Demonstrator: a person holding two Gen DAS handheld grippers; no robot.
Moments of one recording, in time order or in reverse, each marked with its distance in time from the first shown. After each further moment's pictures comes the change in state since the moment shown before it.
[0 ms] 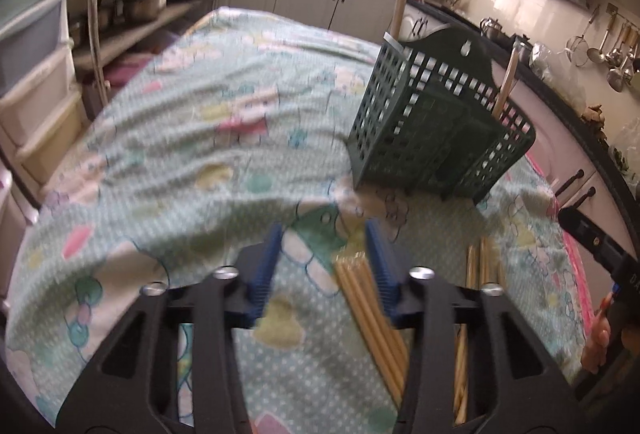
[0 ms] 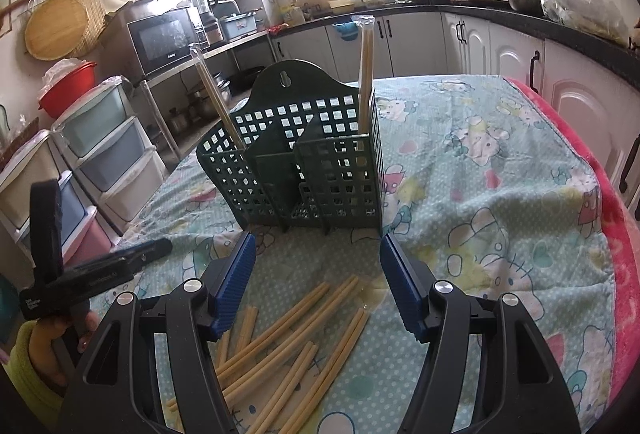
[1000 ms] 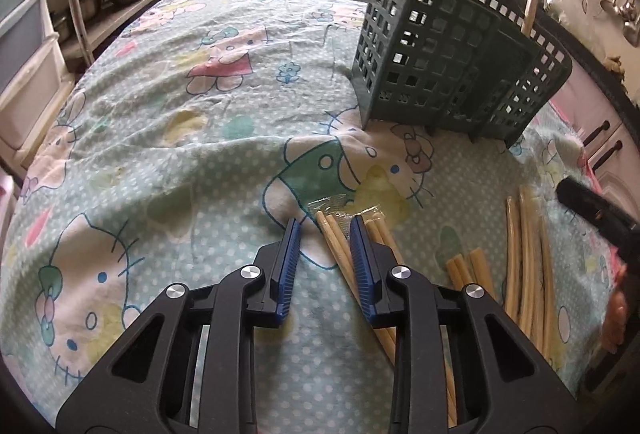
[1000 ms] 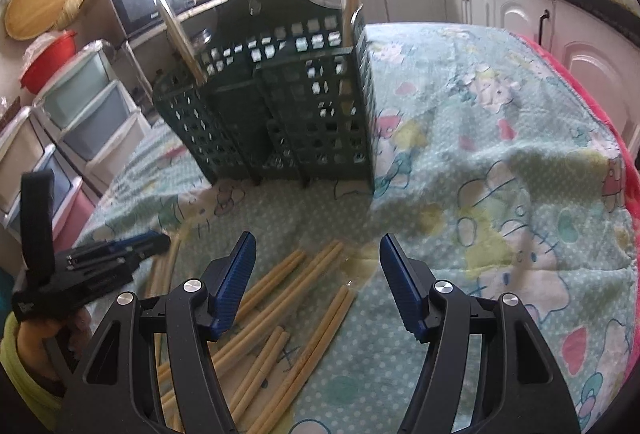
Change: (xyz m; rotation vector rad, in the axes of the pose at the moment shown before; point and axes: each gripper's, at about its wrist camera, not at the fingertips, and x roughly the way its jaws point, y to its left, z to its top) left arm 0.043 -0.011 -0.014 0.069 0.140 0.066; right arm 0.050 -0.014 -0.016 -0.001 0.185 -0.017
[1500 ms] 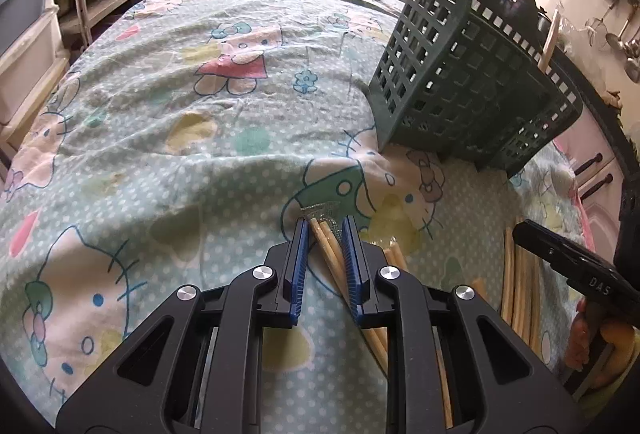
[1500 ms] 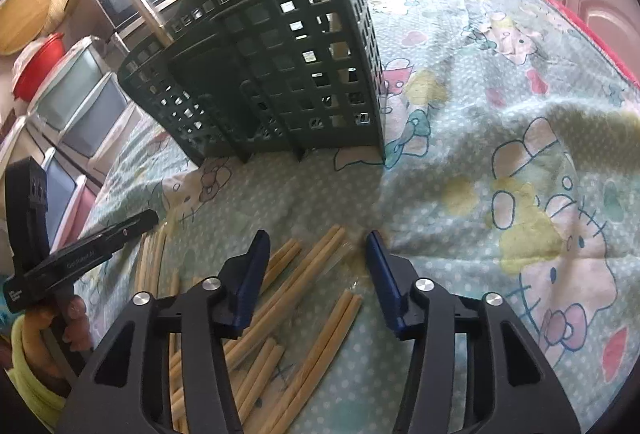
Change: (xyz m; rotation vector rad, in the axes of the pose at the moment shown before) left arm 0.009 0.019 0.014 -0.086 0.004 -0.067; right arm 0.036 -0.013 0.001 0.086 0.107 0.061
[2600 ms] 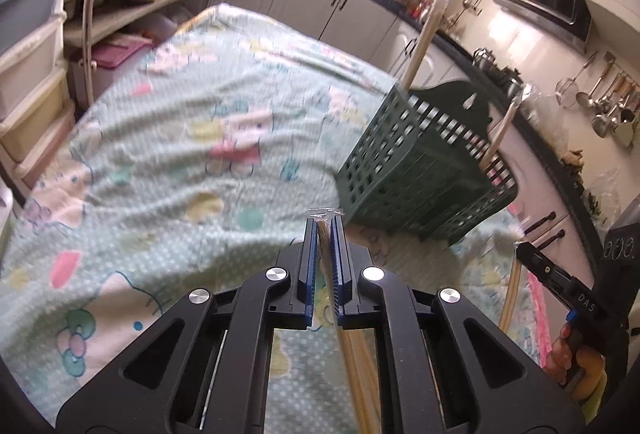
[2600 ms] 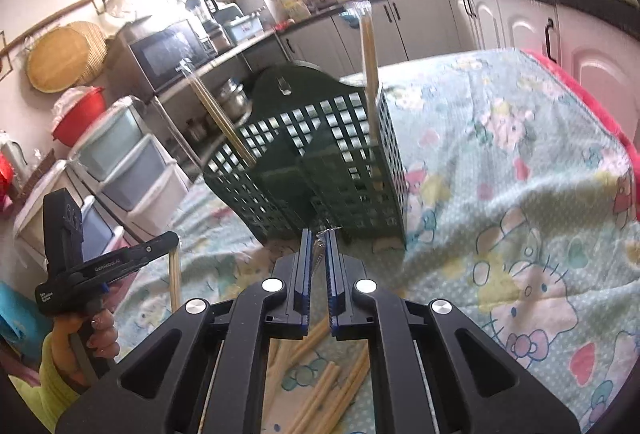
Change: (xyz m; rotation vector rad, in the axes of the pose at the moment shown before) left arm -0.067 0.006 0.030 -0.076 -0.184 -0.125; right arm -0.084 0.018 0.020 -0.009 -0.266 0.091
